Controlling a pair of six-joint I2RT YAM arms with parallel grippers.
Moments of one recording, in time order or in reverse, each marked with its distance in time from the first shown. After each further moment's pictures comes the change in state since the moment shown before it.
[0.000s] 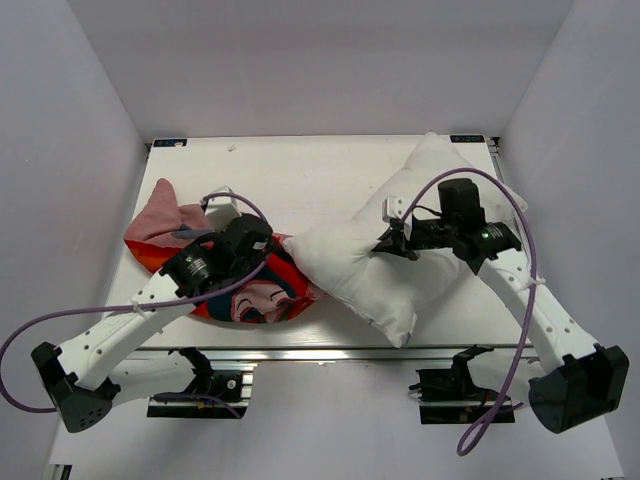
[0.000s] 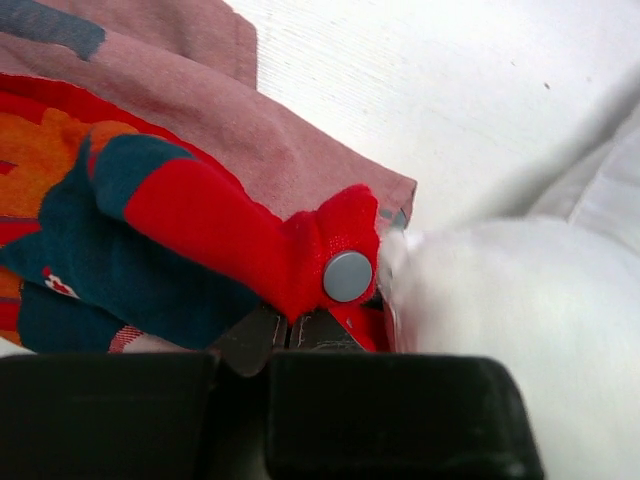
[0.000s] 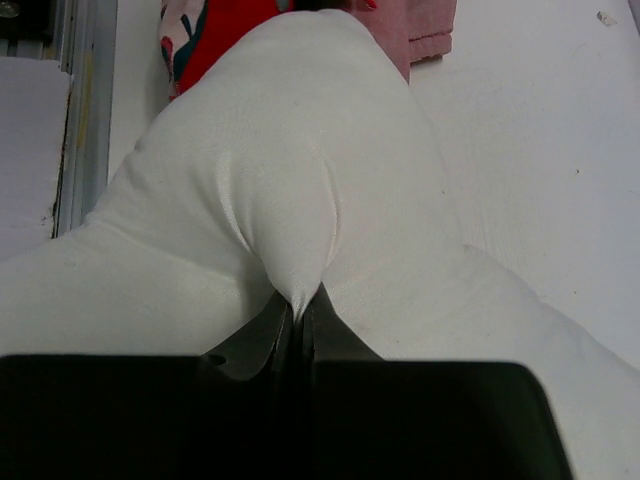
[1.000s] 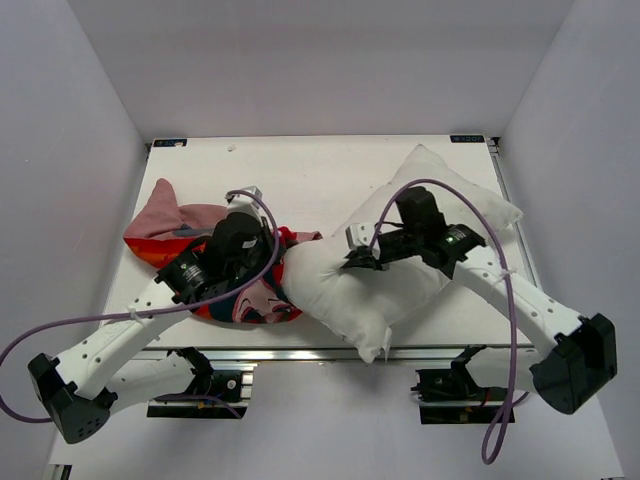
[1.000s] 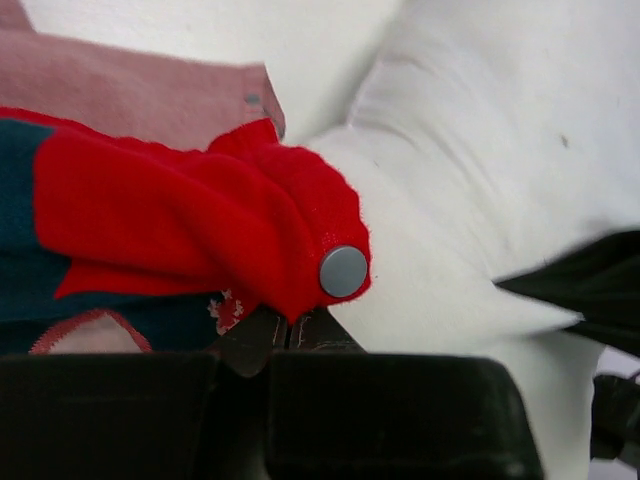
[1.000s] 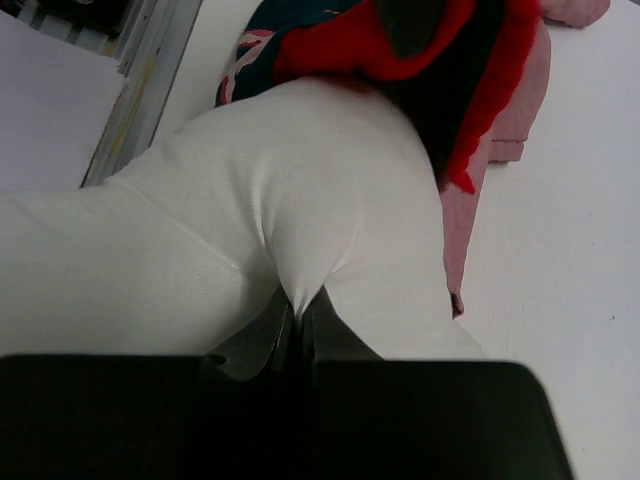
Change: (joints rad) left arm 0.056 -0.055 -0.082 0.246 0.425 0.256; right arm 0.239 0.073 -0.020 0.103 0.021 -0.105
